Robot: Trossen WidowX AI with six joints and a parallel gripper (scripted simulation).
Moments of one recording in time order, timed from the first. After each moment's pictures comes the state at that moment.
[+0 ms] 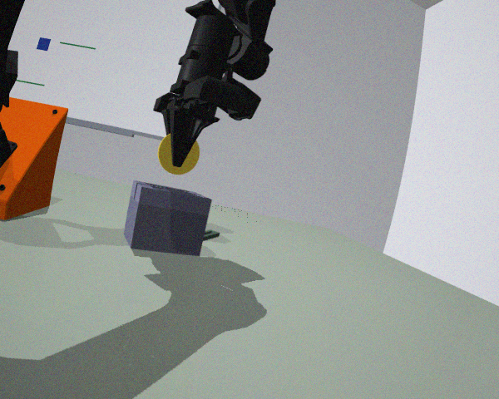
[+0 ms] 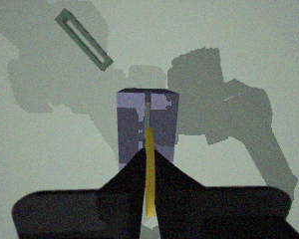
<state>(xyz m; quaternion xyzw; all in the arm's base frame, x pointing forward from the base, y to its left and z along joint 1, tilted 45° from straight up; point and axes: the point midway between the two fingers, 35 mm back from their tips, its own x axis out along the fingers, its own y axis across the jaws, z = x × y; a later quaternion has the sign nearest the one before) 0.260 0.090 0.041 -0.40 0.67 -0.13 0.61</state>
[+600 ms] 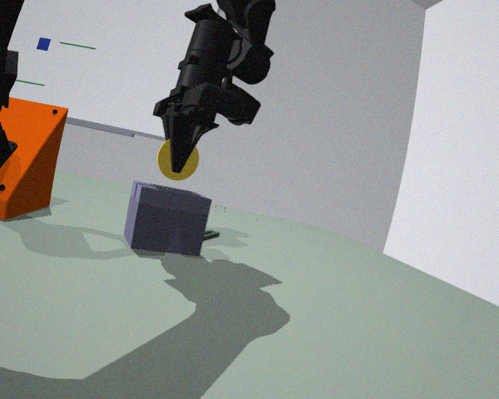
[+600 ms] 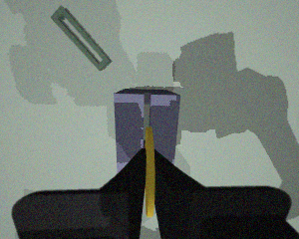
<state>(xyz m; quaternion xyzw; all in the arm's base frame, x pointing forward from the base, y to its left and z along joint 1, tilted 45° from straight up) 0.262 0.084 0.037 -0.40 0.67 -0.13 0.61</state>
